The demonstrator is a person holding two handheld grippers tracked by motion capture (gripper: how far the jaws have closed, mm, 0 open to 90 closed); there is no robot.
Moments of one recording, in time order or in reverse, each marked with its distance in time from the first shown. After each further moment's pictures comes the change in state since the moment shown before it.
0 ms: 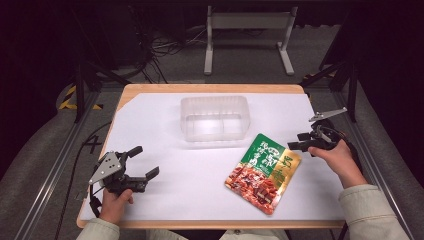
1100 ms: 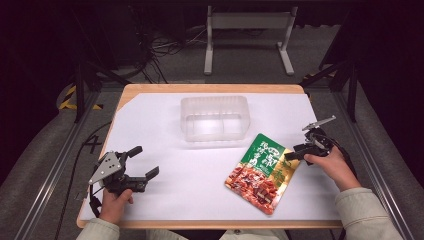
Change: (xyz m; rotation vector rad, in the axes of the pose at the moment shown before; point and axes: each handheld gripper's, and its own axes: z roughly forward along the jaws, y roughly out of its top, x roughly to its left) left arm 0.000 0.000 0.000 -0.002 0.003 0.001; right arm -0.011 -0.023 0.033 0.119 0.072 0.065
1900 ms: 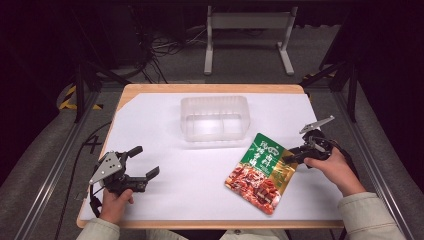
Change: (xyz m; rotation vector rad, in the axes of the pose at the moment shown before) left arm -0.001 0.000 0.000 0.003 0.001 -0.004; right arm 0.036 0.006 -0.016 0.015 0.048 -0.121
